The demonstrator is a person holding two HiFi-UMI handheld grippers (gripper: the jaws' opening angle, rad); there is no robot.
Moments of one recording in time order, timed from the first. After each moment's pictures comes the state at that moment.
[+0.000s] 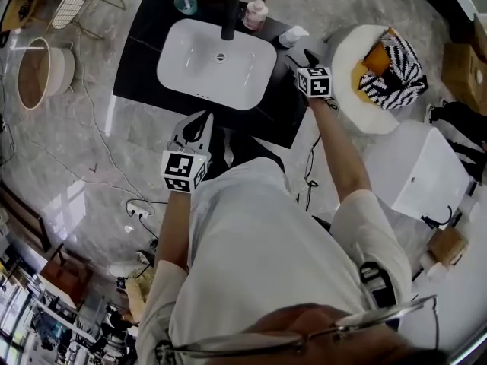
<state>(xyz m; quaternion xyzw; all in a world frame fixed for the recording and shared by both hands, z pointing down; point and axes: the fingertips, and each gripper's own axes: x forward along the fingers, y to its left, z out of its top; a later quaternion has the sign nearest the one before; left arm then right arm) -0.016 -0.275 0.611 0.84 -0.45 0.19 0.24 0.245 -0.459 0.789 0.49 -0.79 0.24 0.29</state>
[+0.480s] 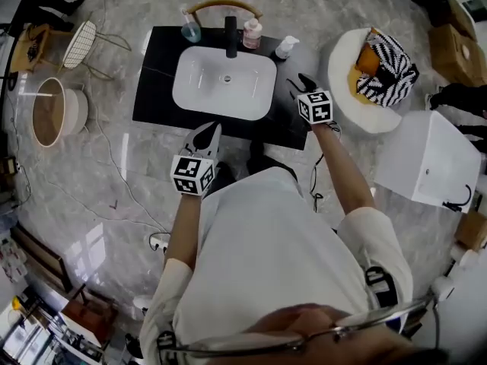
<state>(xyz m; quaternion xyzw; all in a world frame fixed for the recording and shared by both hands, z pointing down) -0.041 -0.250 0.587 0.88 -0.40 0.15 0.23 0.213 -0.372 0.701 0.52 -0.79 0.22 0.25</state>
